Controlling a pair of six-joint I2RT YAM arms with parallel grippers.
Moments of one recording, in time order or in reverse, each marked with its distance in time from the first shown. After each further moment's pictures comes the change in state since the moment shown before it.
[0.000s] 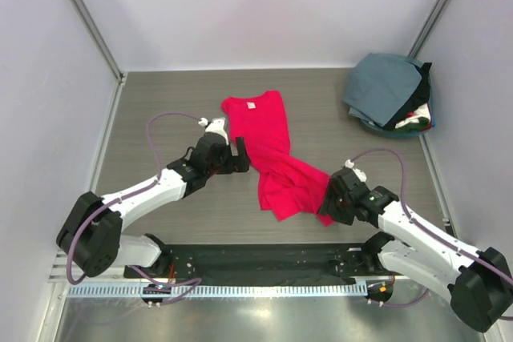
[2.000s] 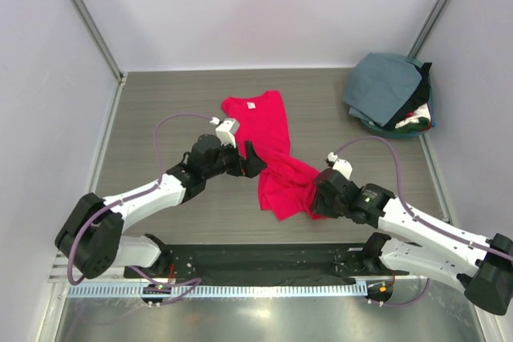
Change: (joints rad) left arm -0.002 -0.015 -0.090 0.292 0.339 0.042; right arm 0.284 0.042 0.187 -0.037 0.181 0.021
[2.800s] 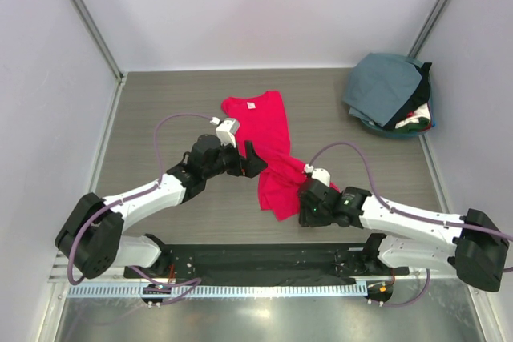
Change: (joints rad) left arm 0.000 0.001 0.000 0.011 0.009 0.001; right arm 0.121 0.139 -0.069 0.103 -0.080 -0.085
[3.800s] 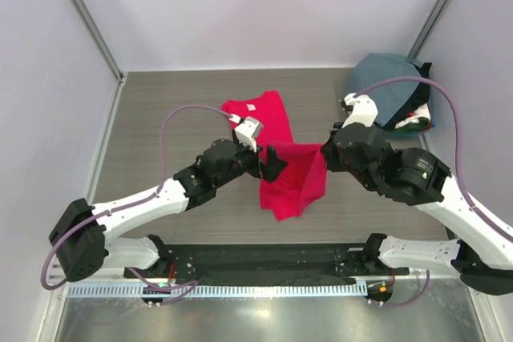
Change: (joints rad) left arm -0.220 -0.063 0.119 -0.018 -0.191 0.152; right arm 0.010 -0.014 0.876 -0.441 0.424 -0.182
